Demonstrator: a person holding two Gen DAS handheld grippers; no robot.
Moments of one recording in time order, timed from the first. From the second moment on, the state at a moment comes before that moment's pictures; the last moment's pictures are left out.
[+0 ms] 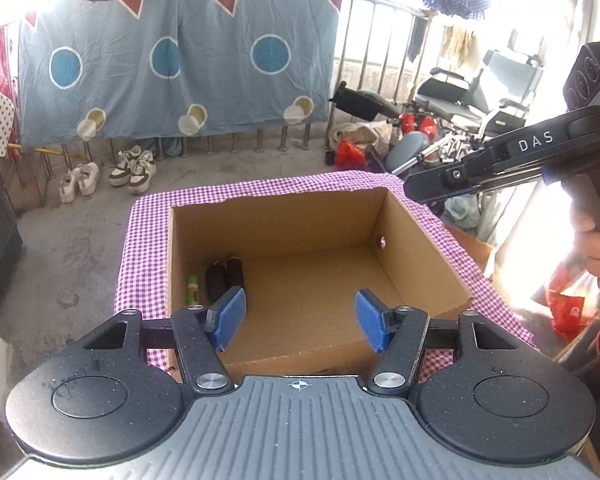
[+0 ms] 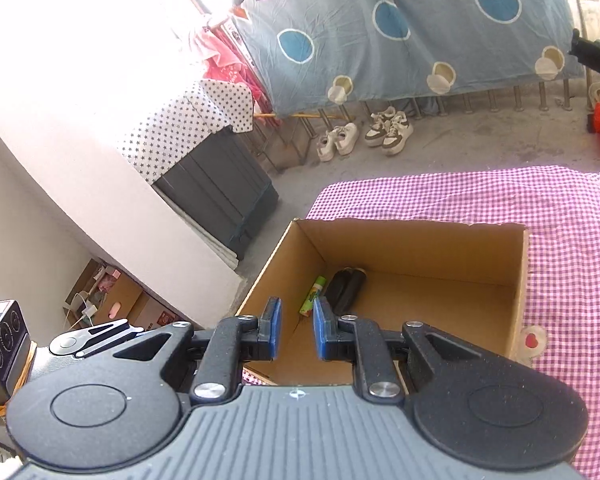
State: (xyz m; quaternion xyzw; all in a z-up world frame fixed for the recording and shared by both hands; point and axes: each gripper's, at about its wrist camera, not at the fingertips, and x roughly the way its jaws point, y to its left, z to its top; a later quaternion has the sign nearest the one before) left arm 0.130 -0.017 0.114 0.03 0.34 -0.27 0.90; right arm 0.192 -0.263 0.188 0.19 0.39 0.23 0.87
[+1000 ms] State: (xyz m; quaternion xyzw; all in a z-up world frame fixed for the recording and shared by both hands) left arm 0.041 -0.097 -0.042 0.15 0.47 -0.29 0.82; right arm 0.050 -0.207 -0.012 0.18 0.46 0.13 0.86
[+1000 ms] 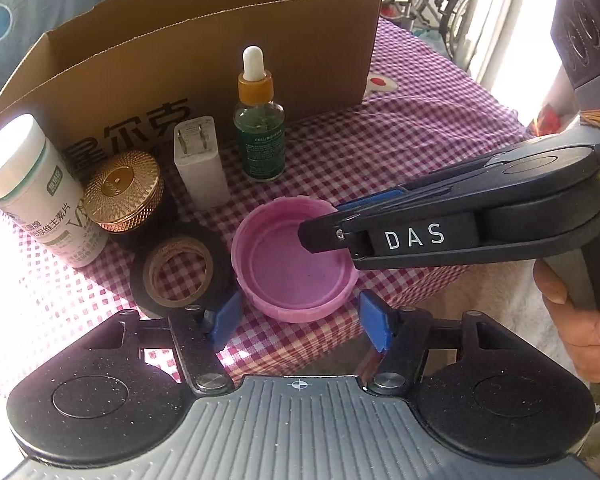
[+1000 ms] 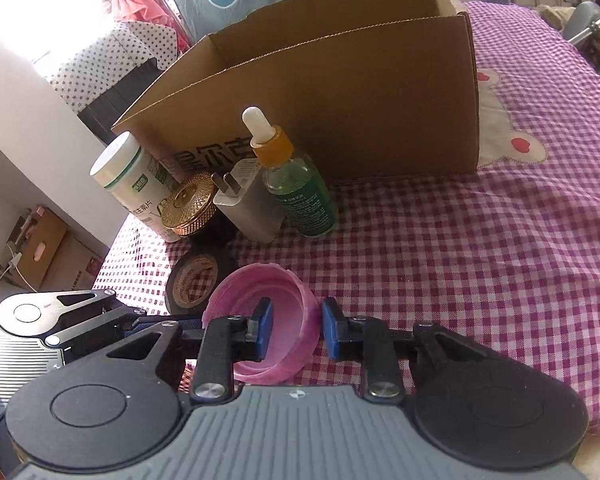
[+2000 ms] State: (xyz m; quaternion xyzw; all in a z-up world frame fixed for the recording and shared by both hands) left arm 0.060 -0.146 -0.049 0.19 0.44 -0.30 0.83; right arm 0.036 -0.254 -0.014 0.22 0.44 0.10 0.87
